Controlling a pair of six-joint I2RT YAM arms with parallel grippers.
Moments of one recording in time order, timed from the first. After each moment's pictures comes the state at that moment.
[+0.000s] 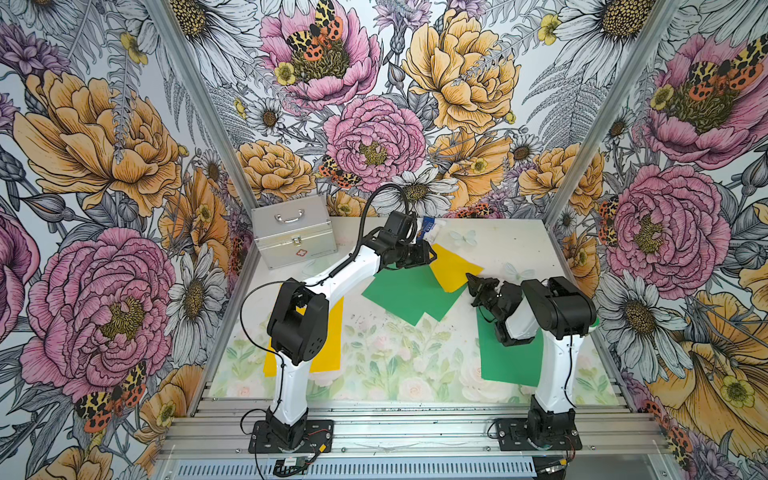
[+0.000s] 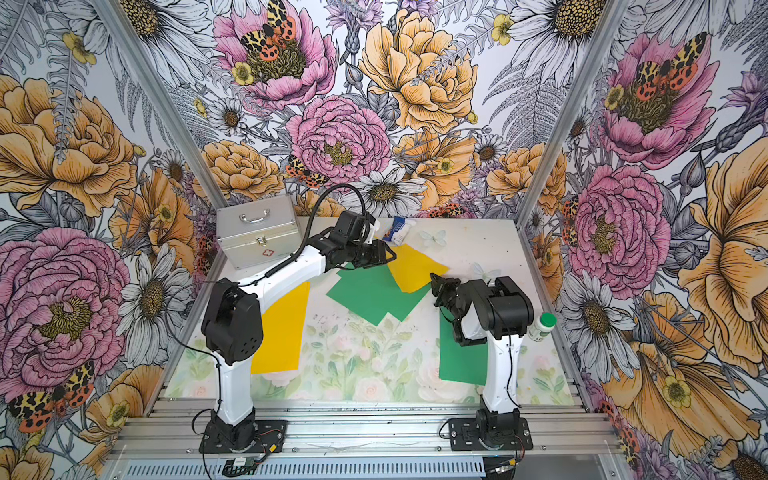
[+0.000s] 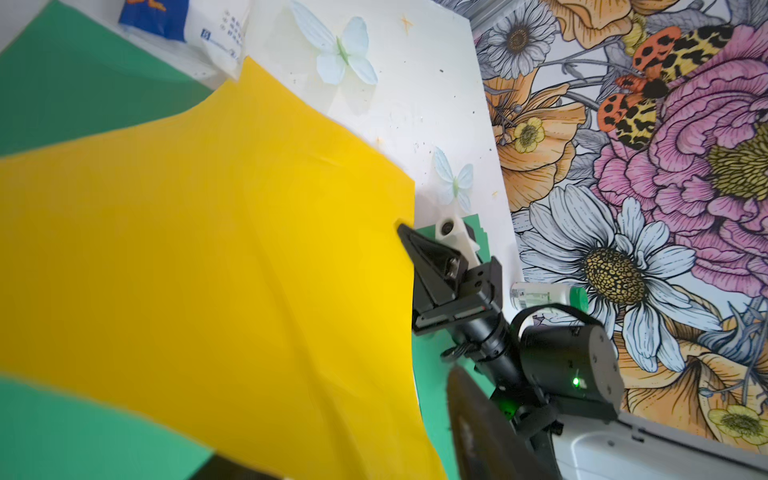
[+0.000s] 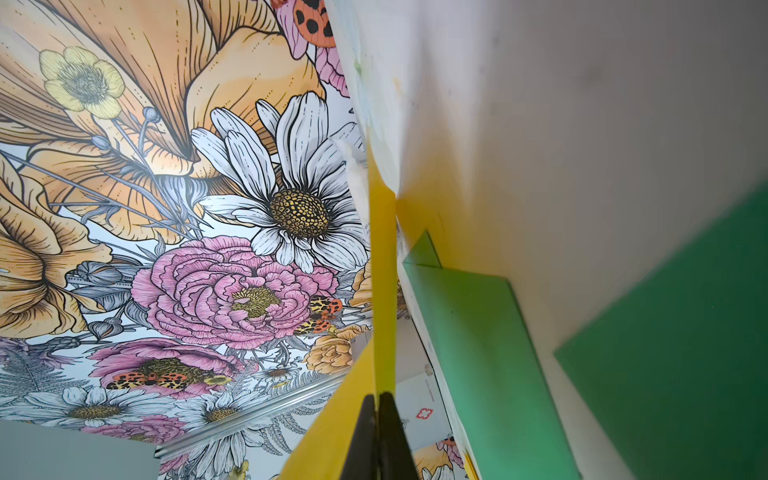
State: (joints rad) left arm -0.59 1.93 1.65 -0.50 0.35 -0.62; right arm 0.07 2.12 0.60 1.36 -0.37 1.83
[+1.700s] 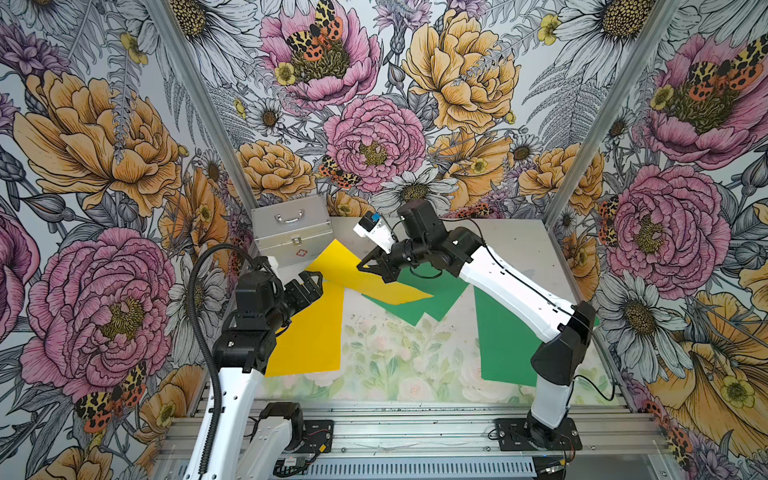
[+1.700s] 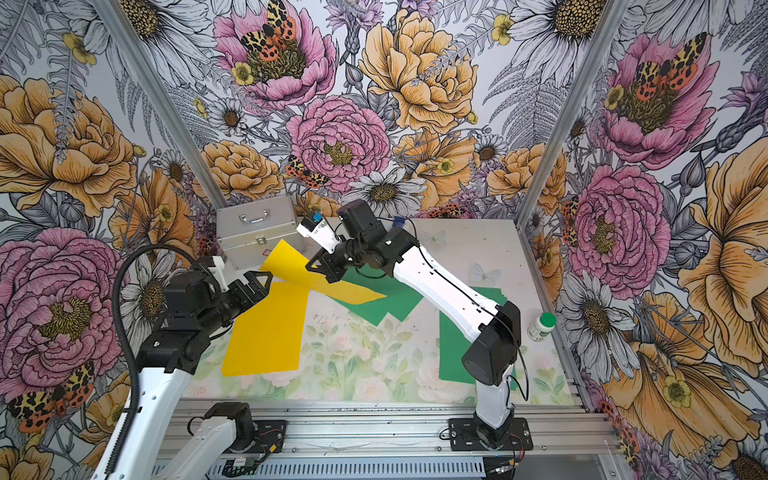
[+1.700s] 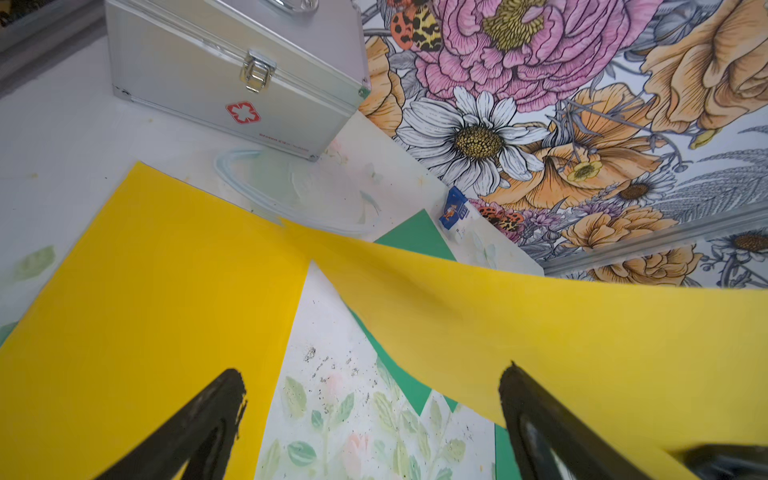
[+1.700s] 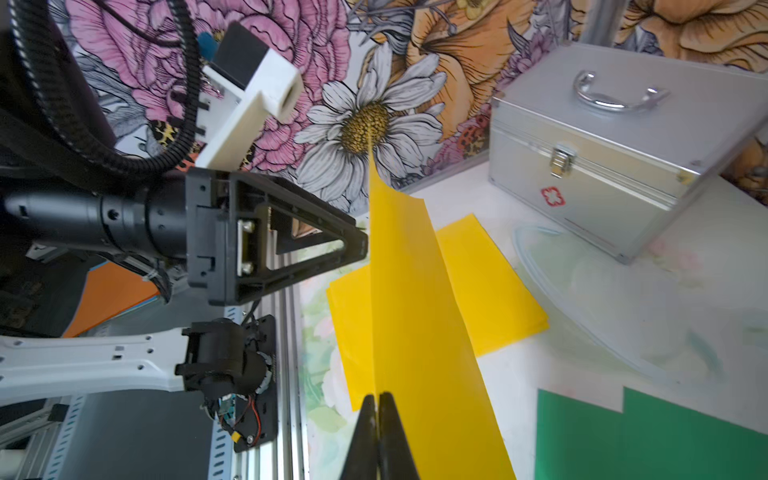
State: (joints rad) left arm 0.02 0.71 0.88 -0.67 0.18 -0.66; right arm 0.83 1.90 2.02 -0.71 -0.61 -0.01
